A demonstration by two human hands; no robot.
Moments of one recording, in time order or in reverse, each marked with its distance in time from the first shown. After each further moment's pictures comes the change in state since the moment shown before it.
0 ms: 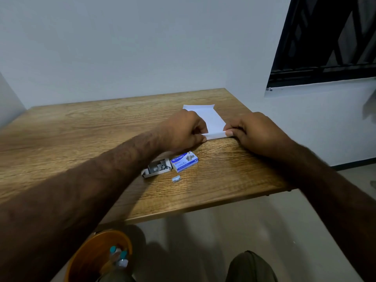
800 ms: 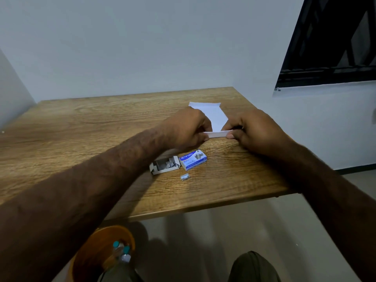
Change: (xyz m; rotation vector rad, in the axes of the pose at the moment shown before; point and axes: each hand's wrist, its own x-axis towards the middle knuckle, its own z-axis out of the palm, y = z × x) left_hand -0.005 -0.010 -0.001 0.056 0.023 0.023; right_hand 0.006 -0.031 -0.001 -0.030 -0.045 0.034
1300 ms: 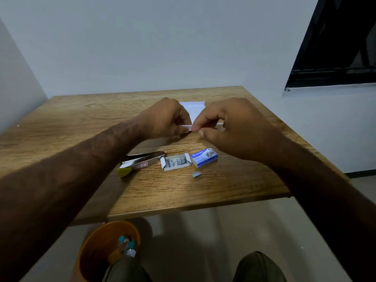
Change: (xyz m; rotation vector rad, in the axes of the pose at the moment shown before) left_hand -0.042 -0.046 -0.027 -0.096 0.064 -0.106; right_hand -0.014 -0.095 -0.013 0.238 0.095 -0.273
